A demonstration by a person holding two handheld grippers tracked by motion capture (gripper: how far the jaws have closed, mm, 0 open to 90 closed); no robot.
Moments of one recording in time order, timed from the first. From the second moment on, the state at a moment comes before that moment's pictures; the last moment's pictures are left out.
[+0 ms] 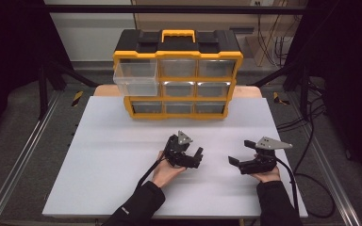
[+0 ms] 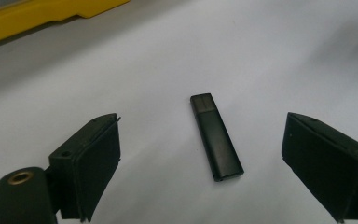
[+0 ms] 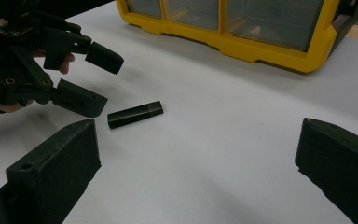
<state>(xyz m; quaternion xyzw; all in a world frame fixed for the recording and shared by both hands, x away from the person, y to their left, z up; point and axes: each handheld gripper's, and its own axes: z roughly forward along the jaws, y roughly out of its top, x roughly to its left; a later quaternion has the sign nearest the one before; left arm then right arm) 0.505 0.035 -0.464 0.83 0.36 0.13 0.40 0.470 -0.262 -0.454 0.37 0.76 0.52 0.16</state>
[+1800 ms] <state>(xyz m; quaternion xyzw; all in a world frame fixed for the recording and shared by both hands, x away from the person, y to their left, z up) 0.506 0.019 -0.475 0.86 0.35 0.12 0.36 0.470 -0.262 -0.453 0.37 0.75 0.52 0.16</state>
